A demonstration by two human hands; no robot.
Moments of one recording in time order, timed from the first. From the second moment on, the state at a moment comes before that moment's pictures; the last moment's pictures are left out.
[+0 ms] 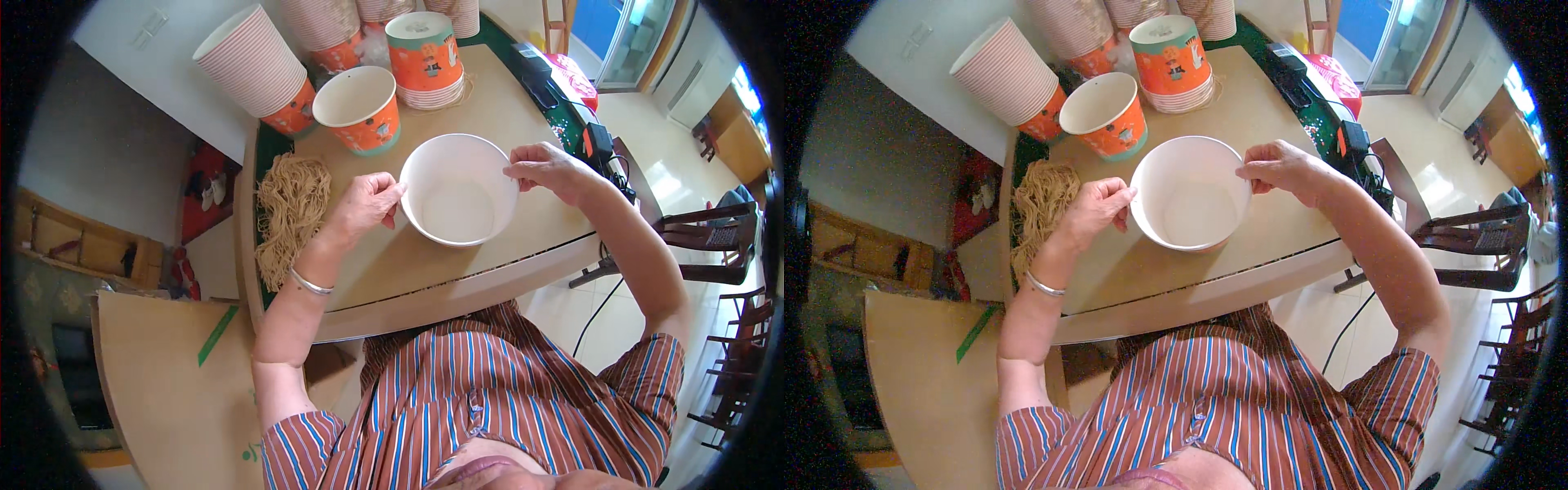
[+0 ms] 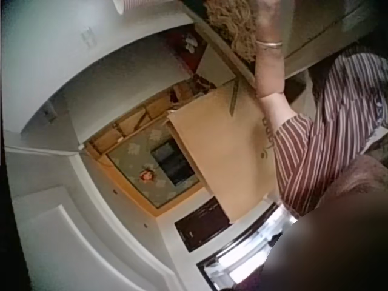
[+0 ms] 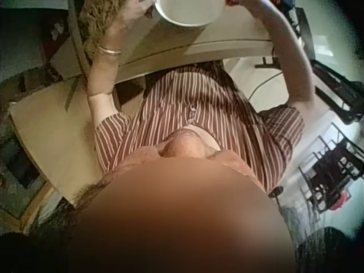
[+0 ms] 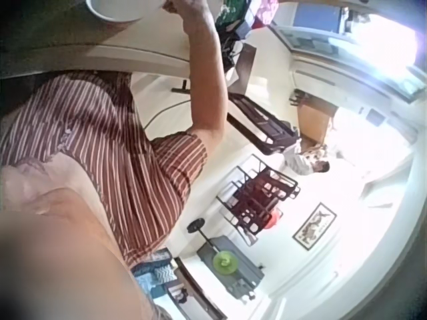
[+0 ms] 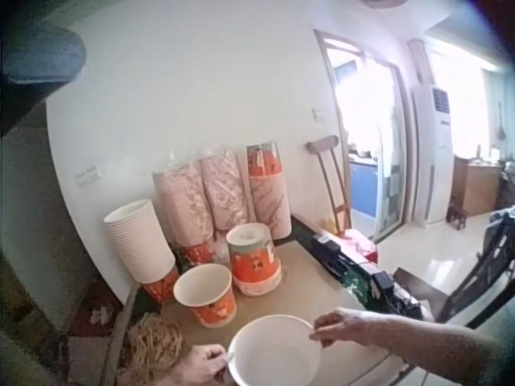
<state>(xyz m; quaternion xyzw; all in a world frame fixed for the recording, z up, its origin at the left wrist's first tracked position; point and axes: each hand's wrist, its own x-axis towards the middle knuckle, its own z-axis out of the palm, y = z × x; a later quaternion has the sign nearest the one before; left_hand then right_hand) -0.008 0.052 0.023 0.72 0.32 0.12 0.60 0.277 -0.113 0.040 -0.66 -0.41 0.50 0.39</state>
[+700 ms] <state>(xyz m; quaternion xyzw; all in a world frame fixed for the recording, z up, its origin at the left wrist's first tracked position) -0.011 0.047 0.026 0.71 0.33 0.13 0.61 0.275 -0.114 0.041 -0.67 -0.42 0.49 0.38</state>
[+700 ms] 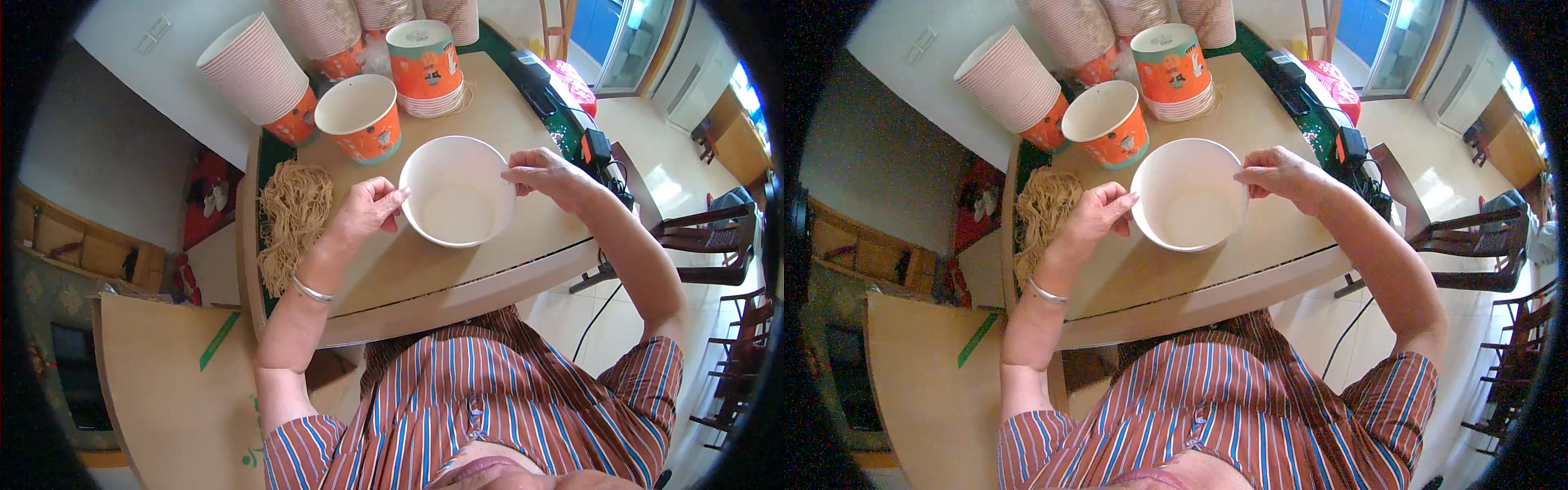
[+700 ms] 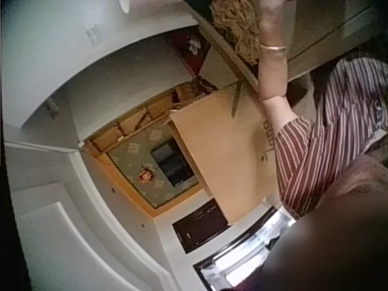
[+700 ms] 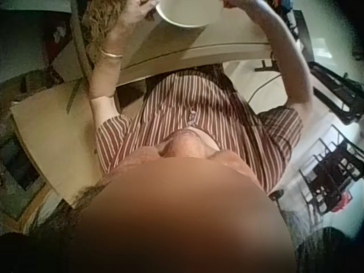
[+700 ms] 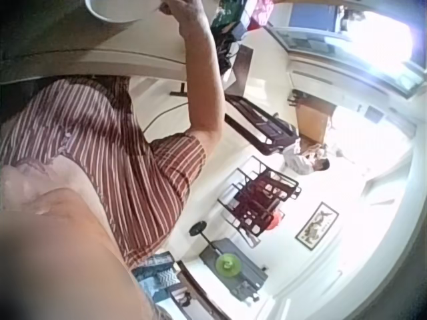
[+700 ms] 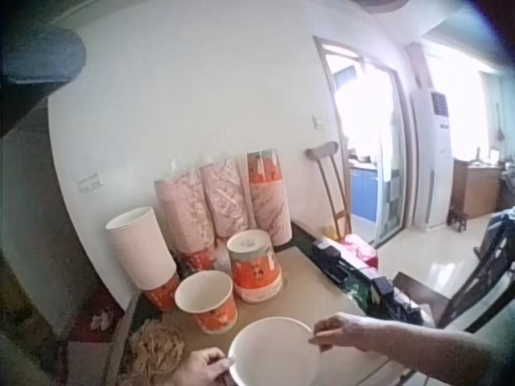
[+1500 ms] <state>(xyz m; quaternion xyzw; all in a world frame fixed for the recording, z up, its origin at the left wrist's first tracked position) -0.018 0.057 0.014 0.64 0.29 0.10 0.70 0.277 -0.114 0.036 -0.66 -0.41 0.49 0.40</state>
